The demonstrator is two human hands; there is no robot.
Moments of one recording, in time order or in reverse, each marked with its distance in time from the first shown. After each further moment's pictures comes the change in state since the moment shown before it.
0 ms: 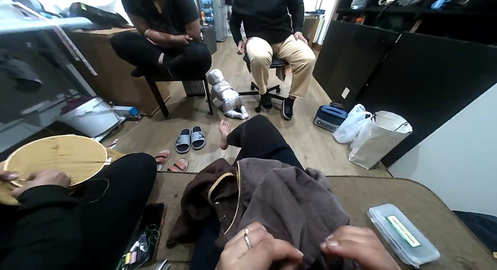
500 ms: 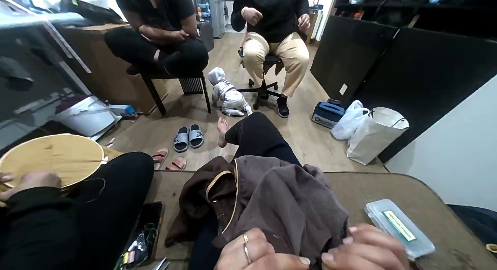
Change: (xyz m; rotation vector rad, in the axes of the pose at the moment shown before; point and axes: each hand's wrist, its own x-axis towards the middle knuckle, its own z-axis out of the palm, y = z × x) left_hand -0.004 -0.001 0.000 -0.008 -0.006 0.117; right_hand -0.003 -0.003 0.004 -0.206 0.127 -0.095
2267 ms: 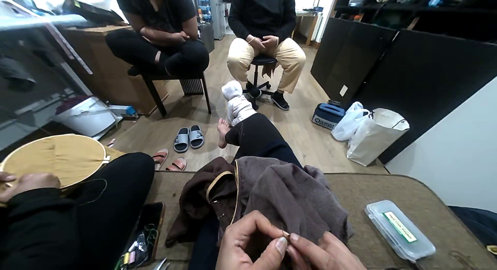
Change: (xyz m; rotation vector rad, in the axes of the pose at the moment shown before) left_hand 0.003 0.002 0.007 -0.599 0.137 -0.547; right_hand -0.010 0.007 0.028 -0.052 -0.050 -0.095
